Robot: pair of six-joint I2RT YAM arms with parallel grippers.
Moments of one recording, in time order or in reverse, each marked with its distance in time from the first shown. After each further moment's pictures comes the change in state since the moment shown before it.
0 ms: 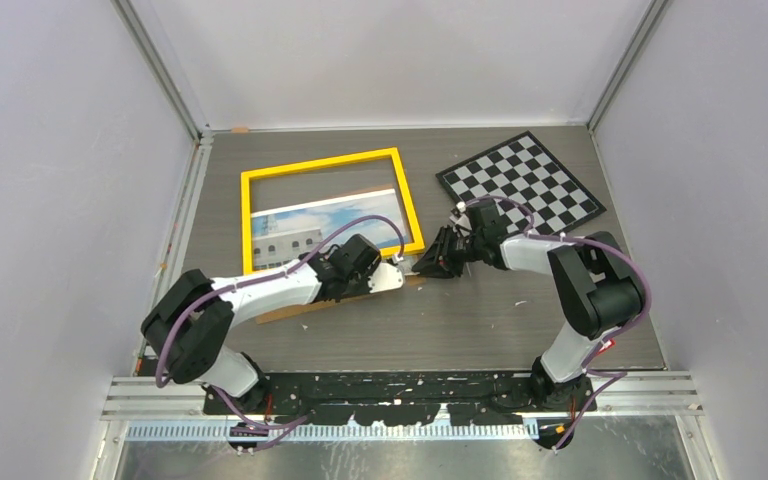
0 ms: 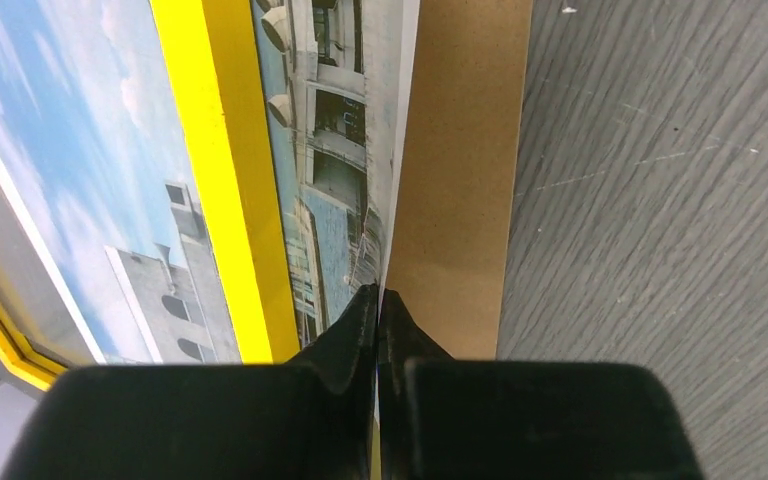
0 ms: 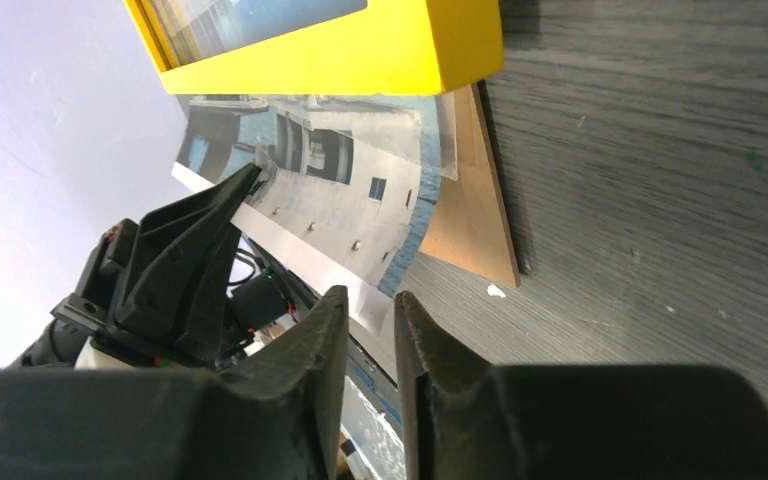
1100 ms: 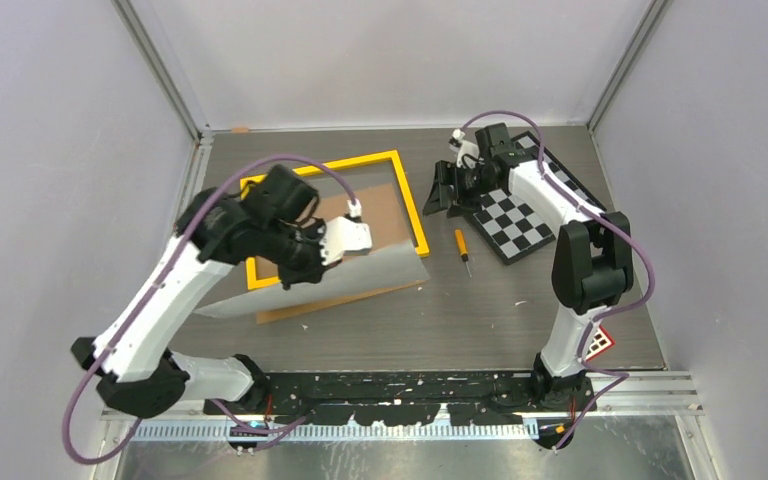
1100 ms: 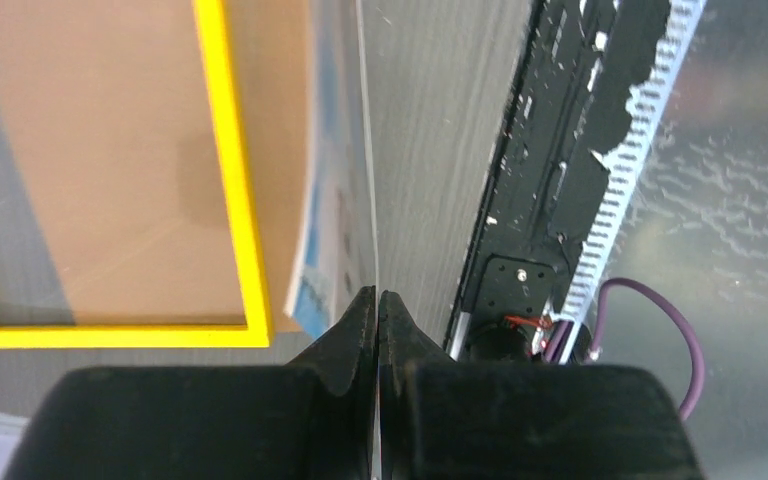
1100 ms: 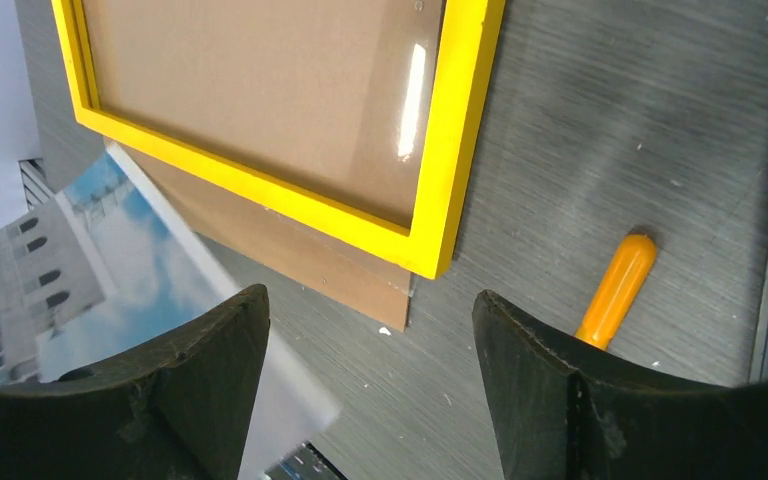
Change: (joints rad) left arm 0.045 -0.197 0.883 -1.155 0.450 -0.080; right arm -0.113 0.140 0.726 -0.756 0.135 -0.713
